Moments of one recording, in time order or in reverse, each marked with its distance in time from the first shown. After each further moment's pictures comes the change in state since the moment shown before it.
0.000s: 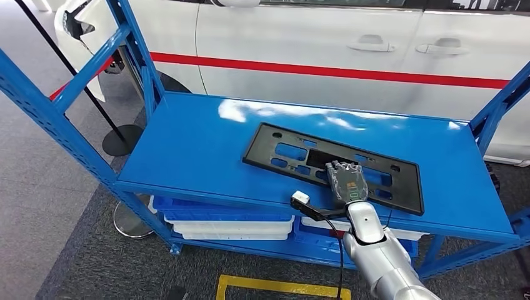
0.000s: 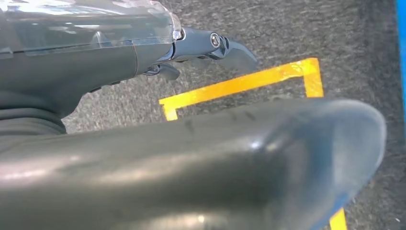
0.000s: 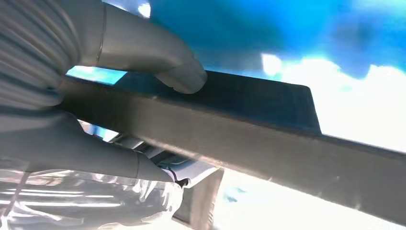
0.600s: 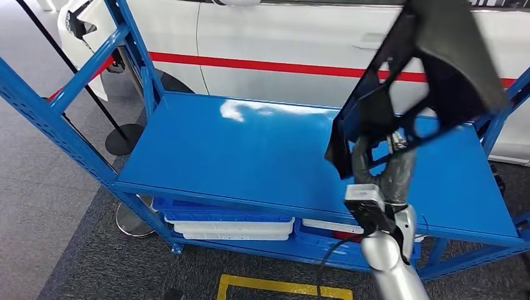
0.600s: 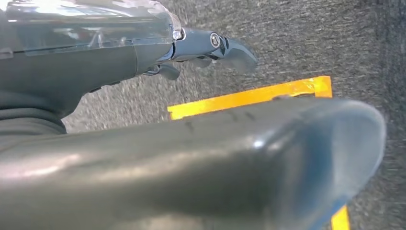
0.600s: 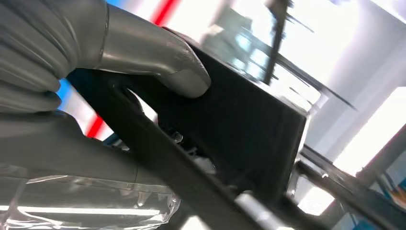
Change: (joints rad) left arm 0.005 -0.009 0.023 0.000 -0.021 0.059 0.011; right arm 0.310 -0.056 -0.020 -1.042 -0.932 0.027 -0.421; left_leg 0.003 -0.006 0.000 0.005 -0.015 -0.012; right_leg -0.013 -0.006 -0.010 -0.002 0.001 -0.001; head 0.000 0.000
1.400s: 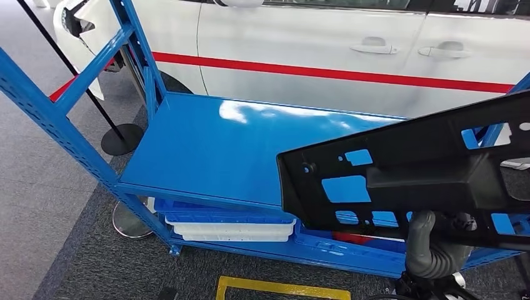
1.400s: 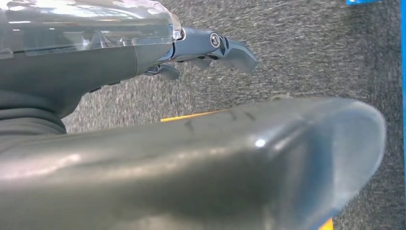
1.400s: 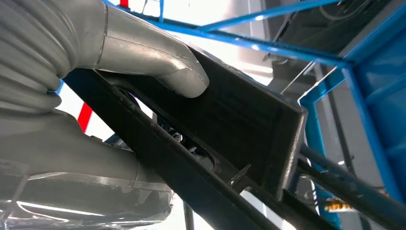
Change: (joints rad) left arm -0.002 0.009 0.029 0.000 0.026 0.041 -0.028; right arm 0.285 -0.196 -0.022 -0.374 -0.793 0.476 -0.309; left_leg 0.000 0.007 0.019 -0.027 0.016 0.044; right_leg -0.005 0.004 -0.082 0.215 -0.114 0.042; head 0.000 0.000
